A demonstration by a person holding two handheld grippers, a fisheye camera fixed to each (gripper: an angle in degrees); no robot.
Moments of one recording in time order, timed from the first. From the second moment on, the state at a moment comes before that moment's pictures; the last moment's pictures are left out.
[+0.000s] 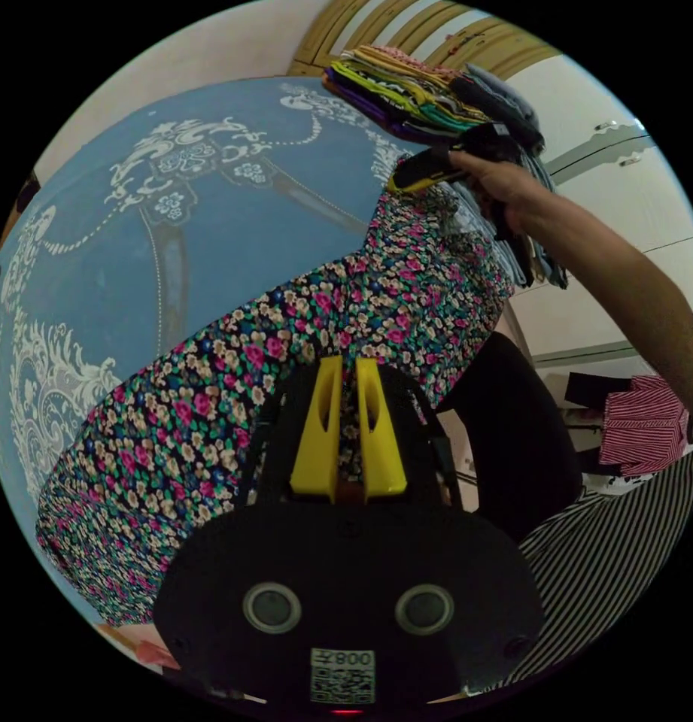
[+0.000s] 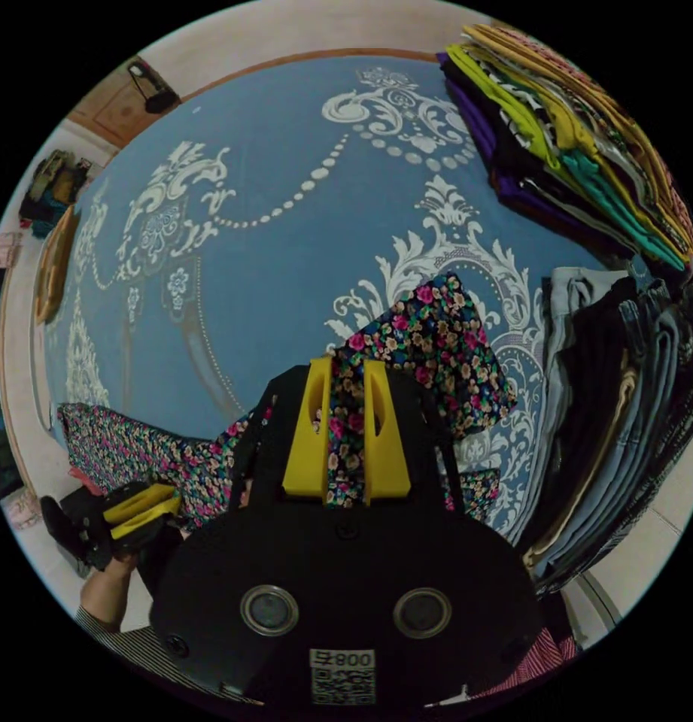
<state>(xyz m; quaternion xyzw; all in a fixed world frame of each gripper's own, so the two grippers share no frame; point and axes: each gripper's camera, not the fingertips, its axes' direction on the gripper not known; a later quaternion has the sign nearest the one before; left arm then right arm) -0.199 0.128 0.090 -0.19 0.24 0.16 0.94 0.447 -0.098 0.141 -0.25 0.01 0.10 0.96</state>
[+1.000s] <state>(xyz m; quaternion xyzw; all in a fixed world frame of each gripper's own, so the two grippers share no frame) 0.127 0.084 0.173 -0.22 0.30 0.28 0.89 0.818 0.247 -0.024 -0.13 -0.19 0.29 0.93</state>
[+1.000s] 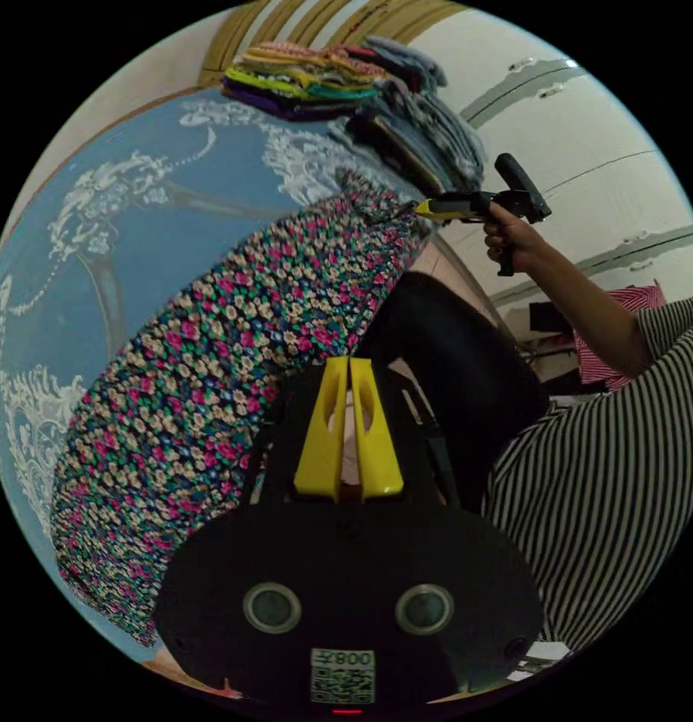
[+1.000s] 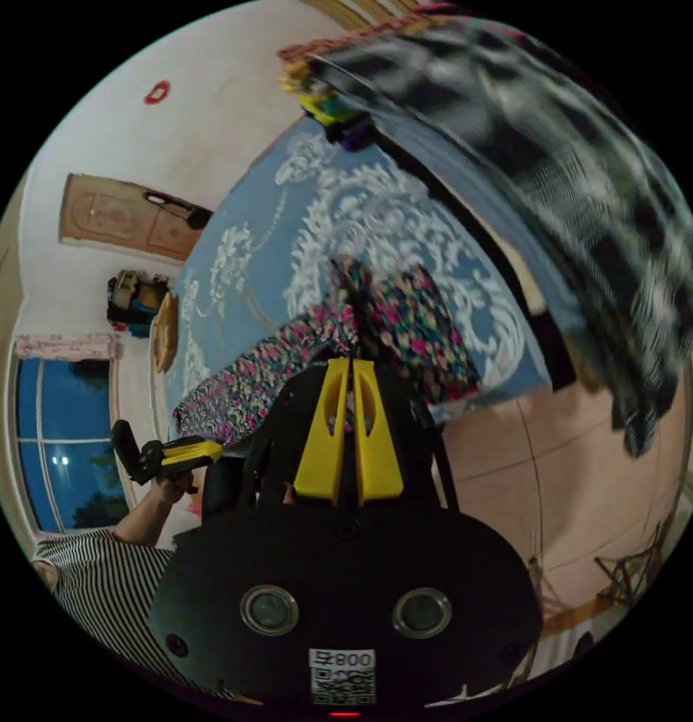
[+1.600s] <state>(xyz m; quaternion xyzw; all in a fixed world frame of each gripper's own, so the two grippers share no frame) 0.358 -0.040 0.258 -0.21 0.37 0.25 0.87 0.824 0.368 -0.083 -0.09 -0.01 0.04 1.00</state>
